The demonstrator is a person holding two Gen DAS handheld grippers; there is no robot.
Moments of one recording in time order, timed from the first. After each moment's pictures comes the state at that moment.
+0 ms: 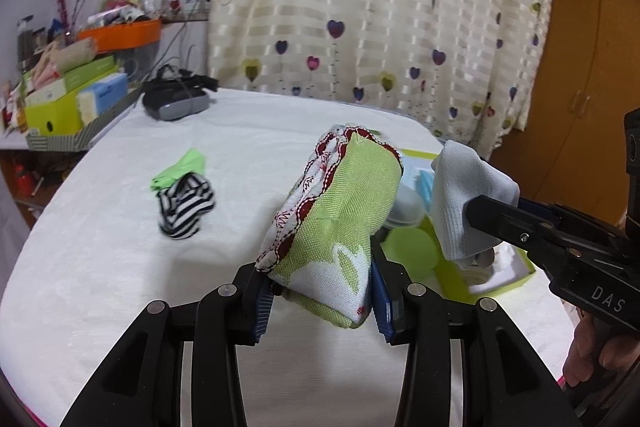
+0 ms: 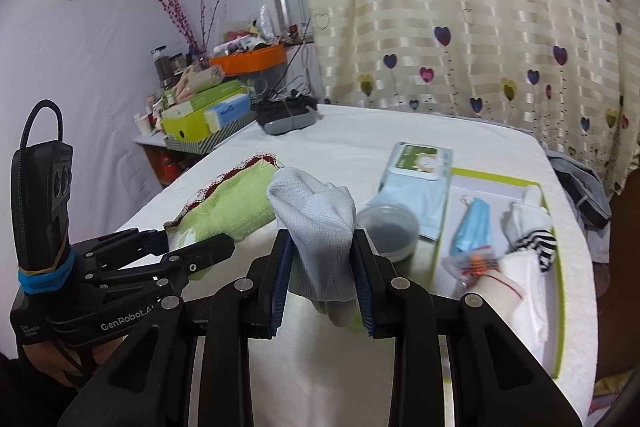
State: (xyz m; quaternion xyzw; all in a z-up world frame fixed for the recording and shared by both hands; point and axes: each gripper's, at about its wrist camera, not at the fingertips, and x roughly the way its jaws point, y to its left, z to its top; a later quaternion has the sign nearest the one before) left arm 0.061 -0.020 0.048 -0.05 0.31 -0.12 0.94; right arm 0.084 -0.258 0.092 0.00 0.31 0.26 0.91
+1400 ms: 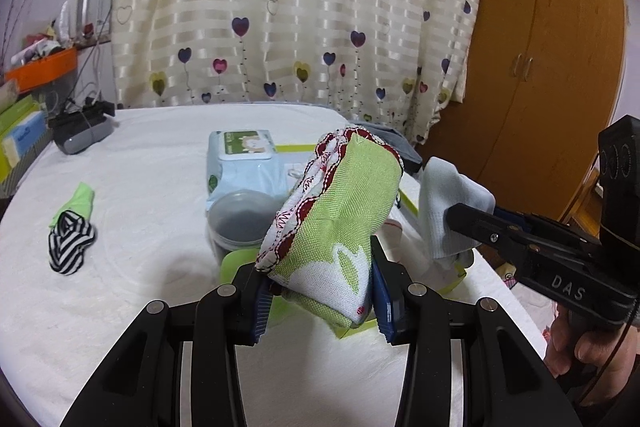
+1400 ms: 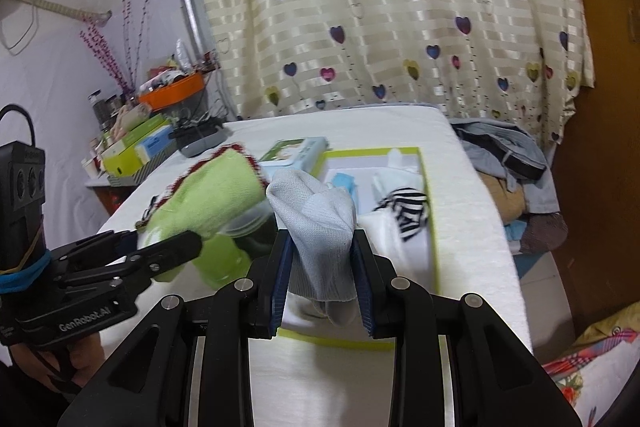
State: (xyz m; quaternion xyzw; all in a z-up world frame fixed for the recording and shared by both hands) left arm 0.065 -0.135 0.053 -0.01 0.31 -0.22 0.92; right arm 0.079 -0.387 0.080 0.07 0.31 0.15 0.94
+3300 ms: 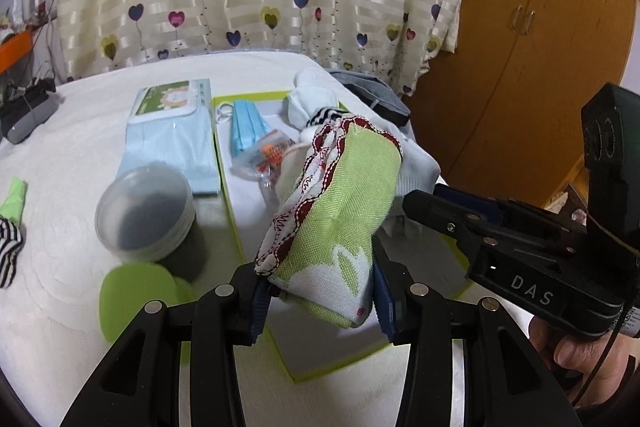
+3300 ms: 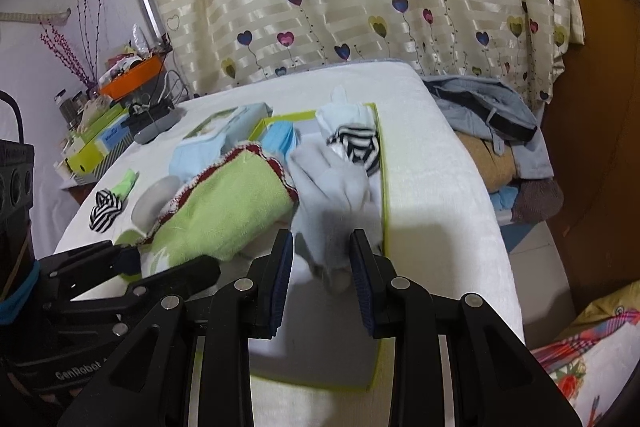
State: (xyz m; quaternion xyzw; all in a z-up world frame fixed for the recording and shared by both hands) left arm 0.116 -0.206 0.006 0.02 0.39 -0.25 0.89; right arm 0.135 -0.423 0.028 0.09 0.38 0.12 0.91
